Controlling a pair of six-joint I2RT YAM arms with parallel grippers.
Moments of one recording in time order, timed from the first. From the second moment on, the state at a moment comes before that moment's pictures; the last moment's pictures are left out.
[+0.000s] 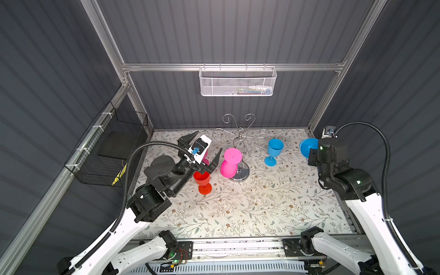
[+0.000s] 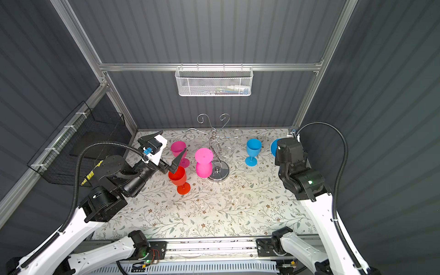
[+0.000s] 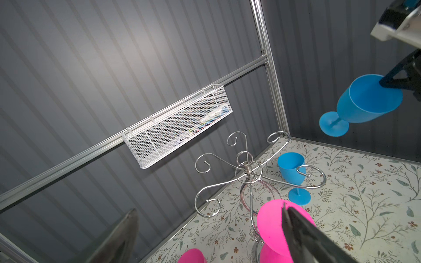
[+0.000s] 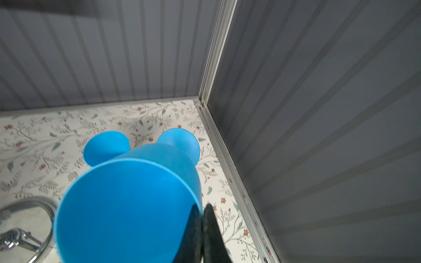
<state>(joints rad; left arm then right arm) -0.85 0.87 1.19 -0.24 -0.23 0.41 0.33 1.00 1.35 -0.97 0.68 0.18</state>
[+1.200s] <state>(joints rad) -0.85 0.84 1.17 -0.31 -0.26 0.32 0.27 1.35 1.25 -1.12 0.15 0.33</state>
